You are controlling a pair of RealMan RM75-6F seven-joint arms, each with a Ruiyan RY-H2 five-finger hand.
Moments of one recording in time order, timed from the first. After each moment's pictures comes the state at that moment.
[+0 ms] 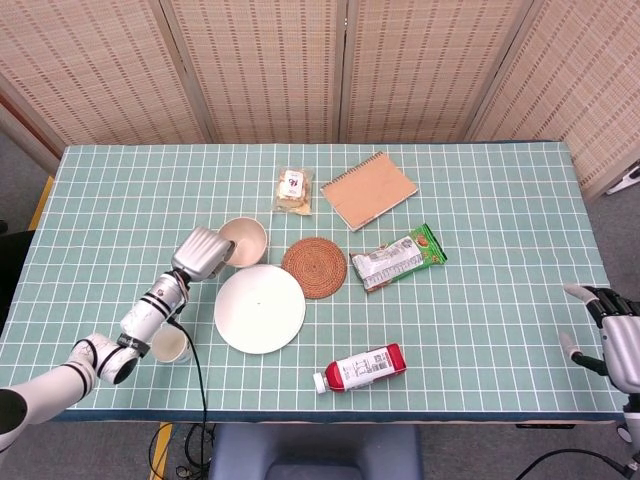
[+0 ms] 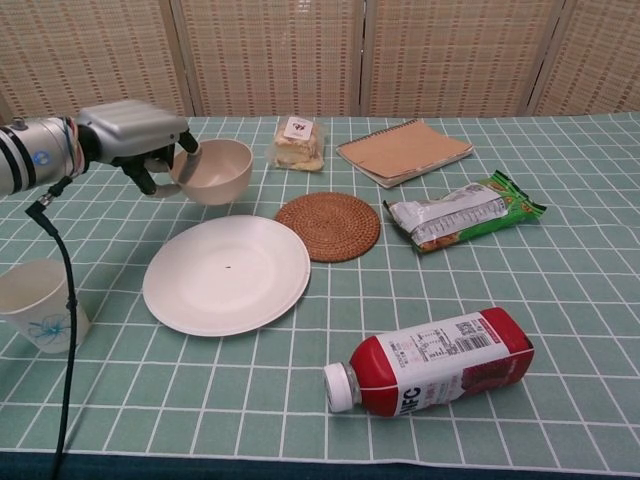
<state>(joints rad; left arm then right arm) -0.90 -1.57 -0.09 -0.96 1.43 0.84 0.05 0.06 -0.98 0.08 -1.70 -1.46 1.47 0.02</state>
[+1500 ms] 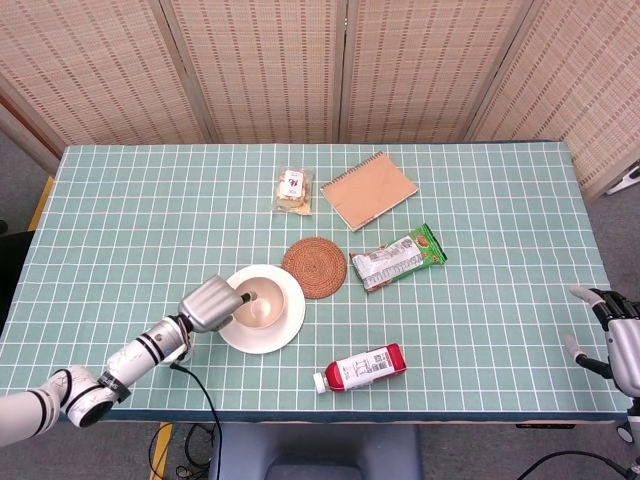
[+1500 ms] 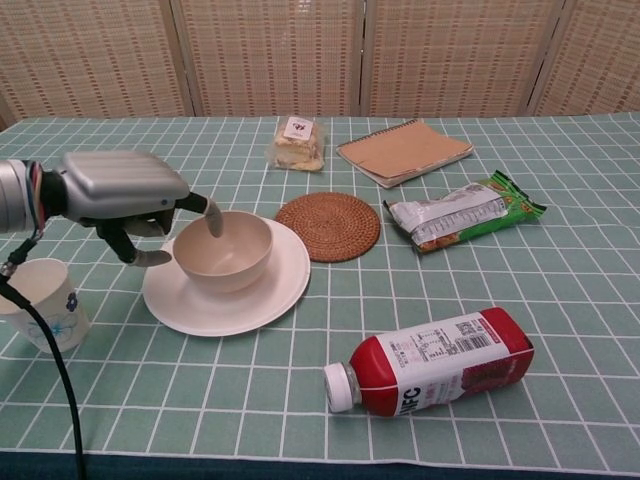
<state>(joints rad) -0.86 -1.36 0.01 -1.40 1.50 0.83 0.22 0.05 -0.99 0.08 -1.68 -1.46 1.49 0.04</state>
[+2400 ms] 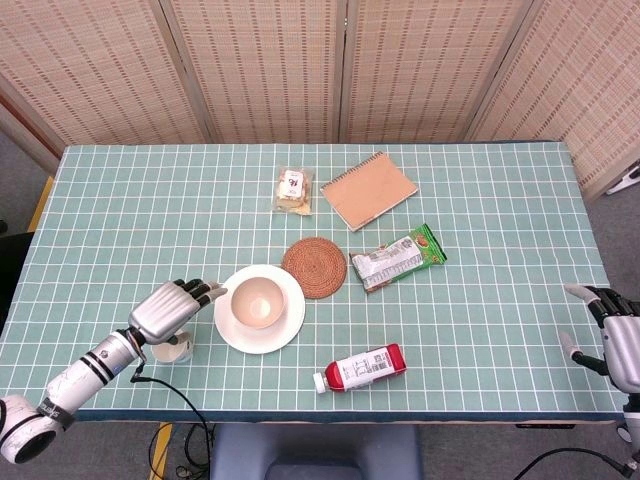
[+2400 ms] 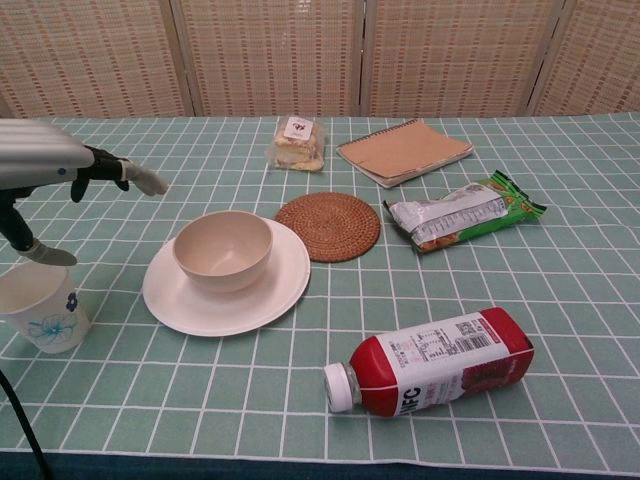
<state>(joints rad) -0.73 -1.12 0.06 -1.61 1.56 0.94 0.15 0.06 -1.00 0.08 -1.67 -1.46 1.47 0.05</state>
